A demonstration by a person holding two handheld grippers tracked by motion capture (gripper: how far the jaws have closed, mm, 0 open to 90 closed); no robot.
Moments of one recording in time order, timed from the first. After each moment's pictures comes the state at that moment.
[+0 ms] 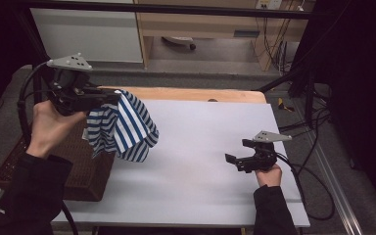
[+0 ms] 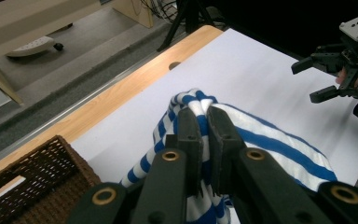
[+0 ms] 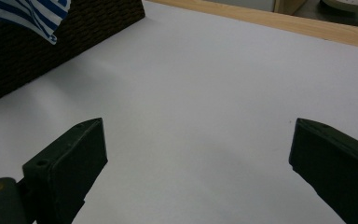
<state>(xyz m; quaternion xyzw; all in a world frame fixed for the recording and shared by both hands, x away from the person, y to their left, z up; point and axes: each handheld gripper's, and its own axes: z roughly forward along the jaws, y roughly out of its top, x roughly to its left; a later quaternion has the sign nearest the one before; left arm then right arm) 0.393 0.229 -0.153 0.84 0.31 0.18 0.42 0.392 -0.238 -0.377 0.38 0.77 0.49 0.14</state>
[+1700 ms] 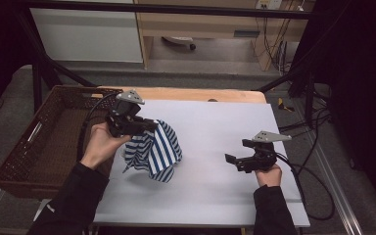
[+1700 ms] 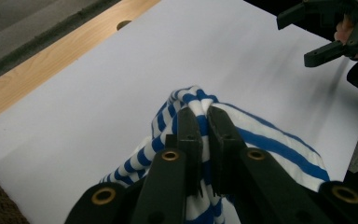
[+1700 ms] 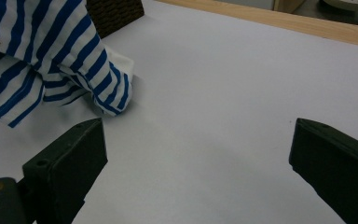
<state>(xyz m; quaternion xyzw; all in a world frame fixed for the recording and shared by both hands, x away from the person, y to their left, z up) 0.419 0.159 -0.251 0.87 0.29 0.10 0.38 0.392 -0.238 -0.378 0.39 0.77 0.48 0.14</state>
